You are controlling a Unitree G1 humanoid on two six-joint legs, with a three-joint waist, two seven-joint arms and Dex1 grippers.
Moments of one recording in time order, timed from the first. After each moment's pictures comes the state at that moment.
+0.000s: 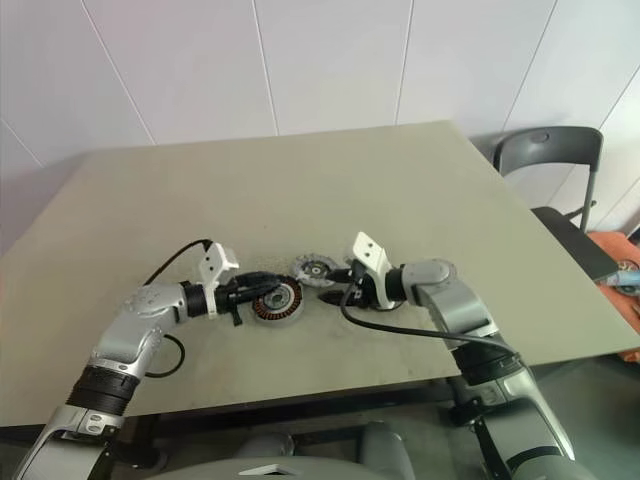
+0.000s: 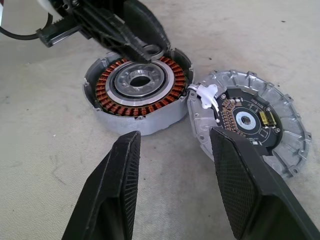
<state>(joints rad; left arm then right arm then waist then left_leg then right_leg) -0.25 0.47 -0.12 0.13 -0.27 0.21 -0.99 -0.44 -0.47 0.26 0.06 0.22 0.53 1.05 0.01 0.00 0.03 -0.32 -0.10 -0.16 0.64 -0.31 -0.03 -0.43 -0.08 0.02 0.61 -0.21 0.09</state>
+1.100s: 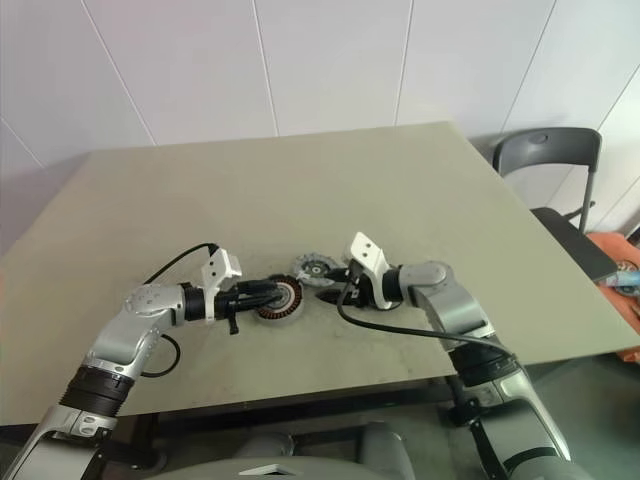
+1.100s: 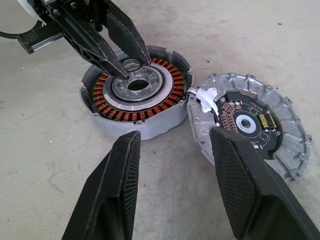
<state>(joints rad) -0.25 0.51 -0.14 0.10 -0.25 0.23 -1.02 -0.44 -0.45 0.26 0.06 0.22 0.53 1.03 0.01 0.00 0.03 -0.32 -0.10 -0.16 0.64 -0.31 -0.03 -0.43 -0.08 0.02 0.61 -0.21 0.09</state>
